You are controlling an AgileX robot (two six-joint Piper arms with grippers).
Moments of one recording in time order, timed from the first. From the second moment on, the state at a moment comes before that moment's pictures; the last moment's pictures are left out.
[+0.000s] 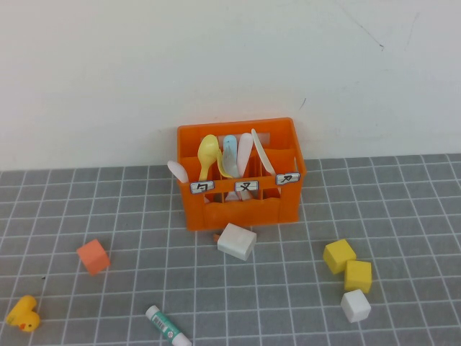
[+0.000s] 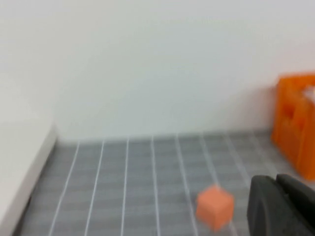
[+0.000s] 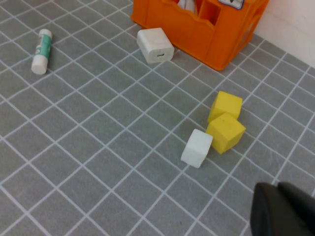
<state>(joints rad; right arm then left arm) 0.66 0.26 -0.25 -0.12 0.62 -0.07 -0.03 -0.01 -0.01 0.00 0.20 -0.03</state>
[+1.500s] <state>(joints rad) 0.66 0.26 -0.25 -0.12 0.63 -0.08 -0.07 -0.01 0.02 -0.03 0.37 -0.08</state>
